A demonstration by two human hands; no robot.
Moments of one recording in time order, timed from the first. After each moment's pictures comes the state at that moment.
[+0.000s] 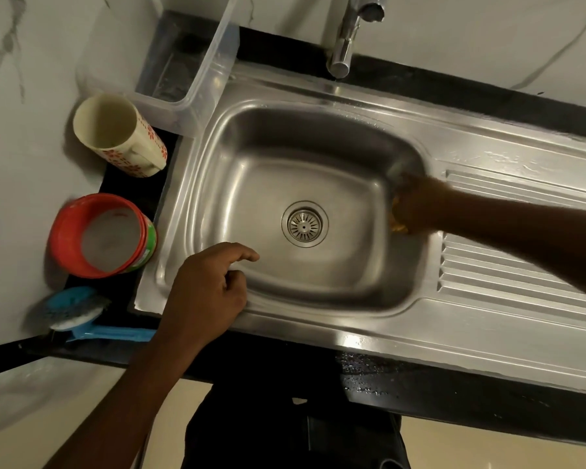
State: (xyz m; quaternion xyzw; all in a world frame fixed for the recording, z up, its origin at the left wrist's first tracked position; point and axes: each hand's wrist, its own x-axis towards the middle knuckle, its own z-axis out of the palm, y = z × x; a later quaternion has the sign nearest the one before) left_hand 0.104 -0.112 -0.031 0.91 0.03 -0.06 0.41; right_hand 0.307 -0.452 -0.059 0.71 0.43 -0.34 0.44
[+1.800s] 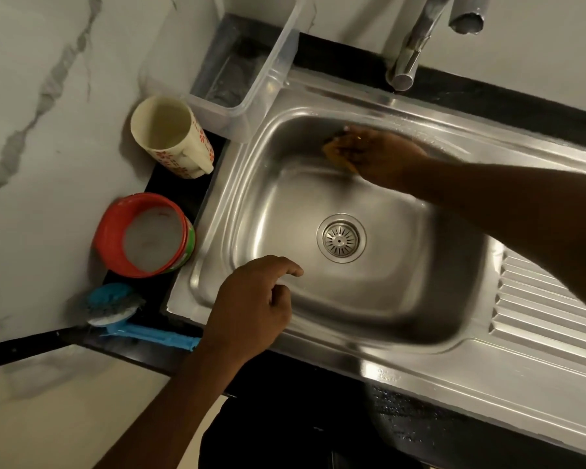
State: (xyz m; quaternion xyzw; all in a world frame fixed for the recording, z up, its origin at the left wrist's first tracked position) left_hand 0.108 -0.120 -0.044 0.91 0.06 -0.09 0.40; right_hand 0.402 -0.344 -0.123 0.64 0.56 0.11 0.52
